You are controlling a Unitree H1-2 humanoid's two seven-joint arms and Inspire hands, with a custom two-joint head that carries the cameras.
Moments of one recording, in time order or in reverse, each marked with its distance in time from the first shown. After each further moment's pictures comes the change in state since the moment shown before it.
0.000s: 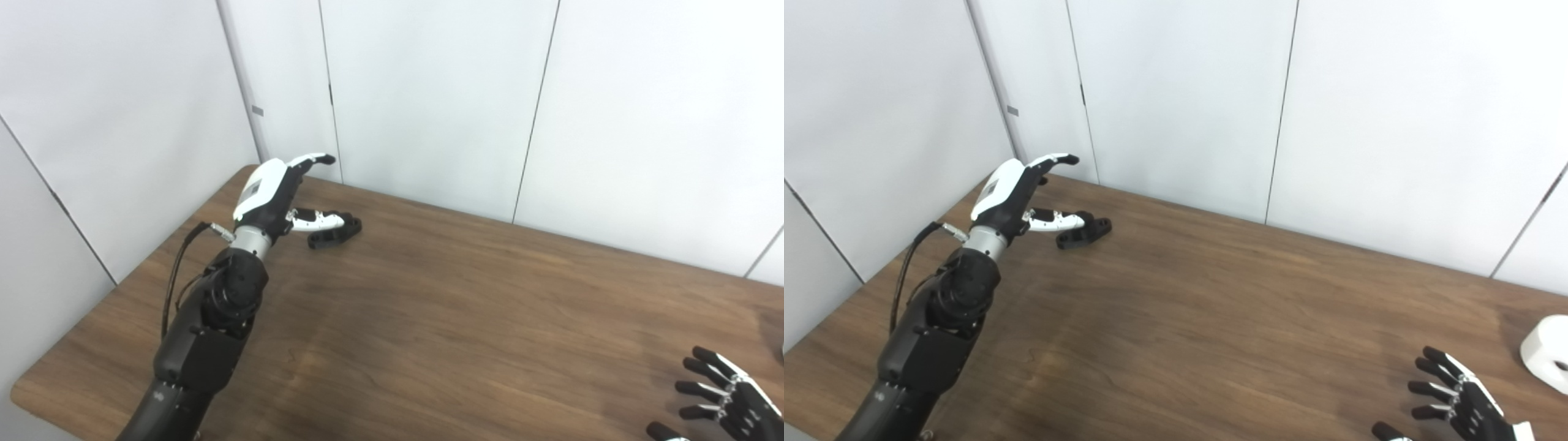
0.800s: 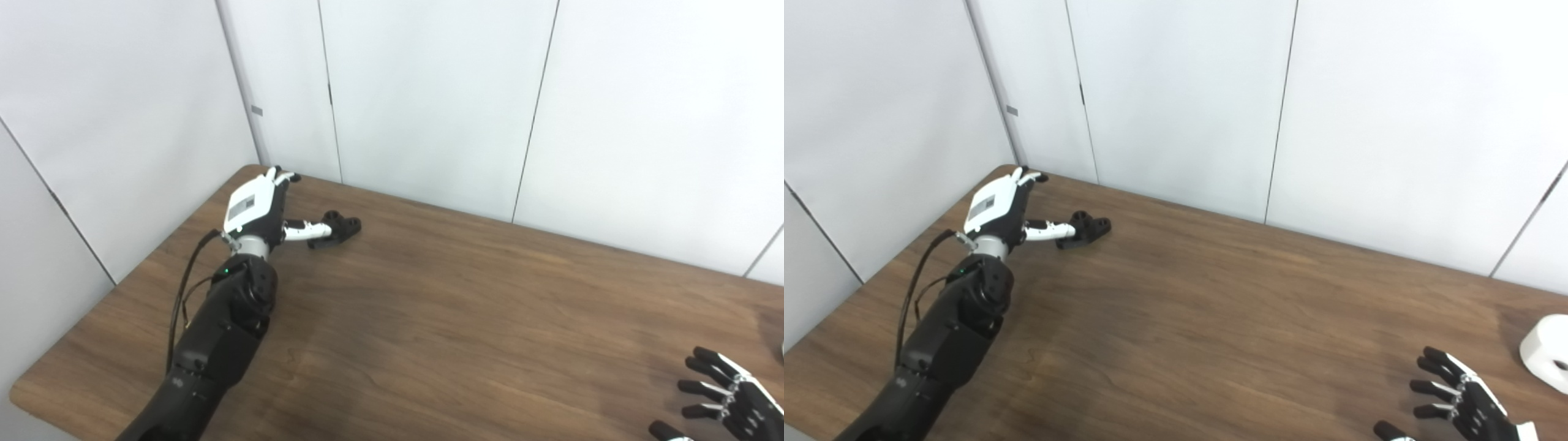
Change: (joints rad) left arm -0.033 -0.005 -0.094 0.169 0.101 0.162 0.091; right arm 0.010 0.000 -0.001 -0.032 0.002 0.022 0.000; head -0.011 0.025
